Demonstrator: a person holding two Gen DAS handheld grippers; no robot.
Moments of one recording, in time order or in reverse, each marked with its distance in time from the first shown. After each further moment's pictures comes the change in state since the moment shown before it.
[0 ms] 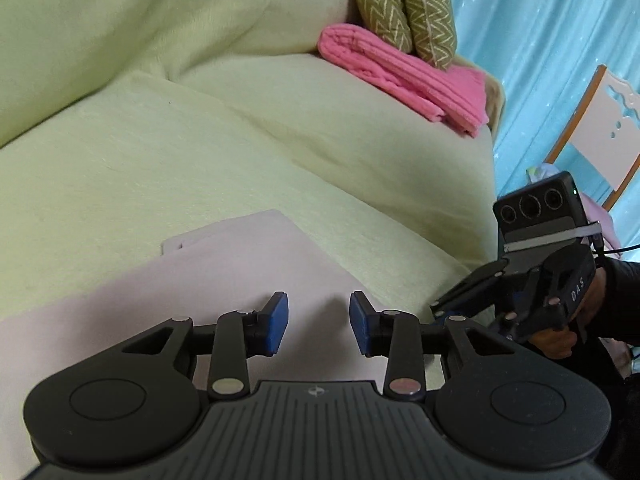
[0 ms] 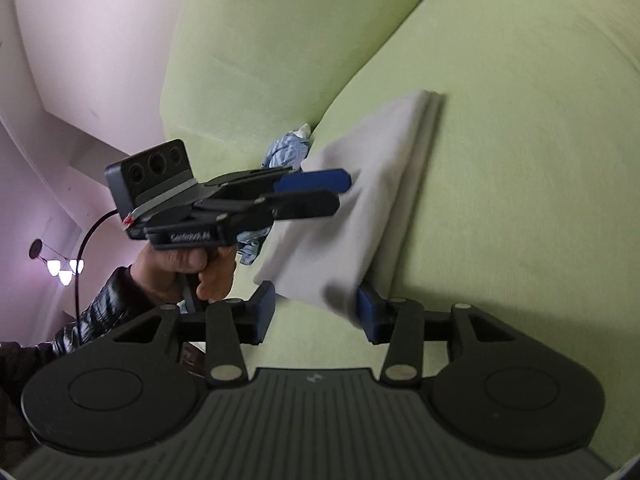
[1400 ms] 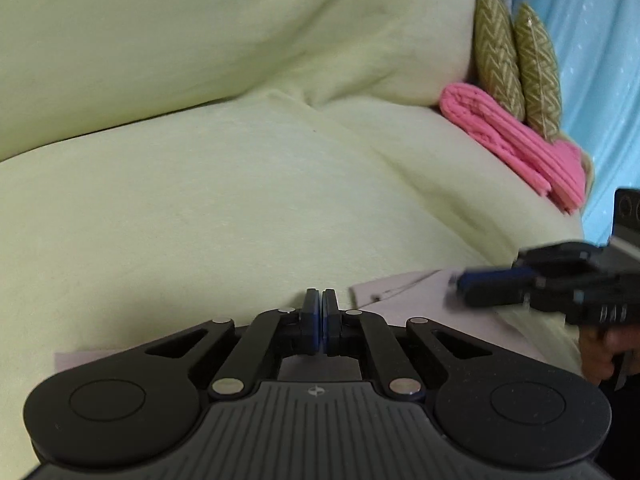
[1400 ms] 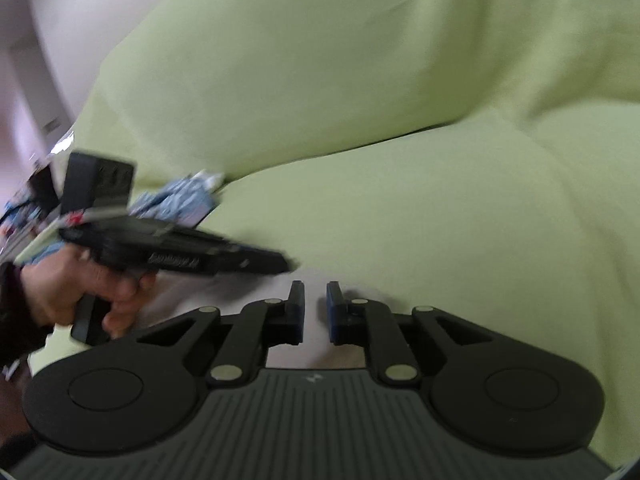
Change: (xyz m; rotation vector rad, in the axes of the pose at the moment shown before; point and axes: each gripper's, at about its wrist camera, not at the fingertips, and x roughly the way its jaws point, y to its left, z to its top) left arm -0.009 0.090 -0.012 -0.208 -0.179 0.220; right arm 0.079 0.067 0.062 -0.506 -0.128 -0.434
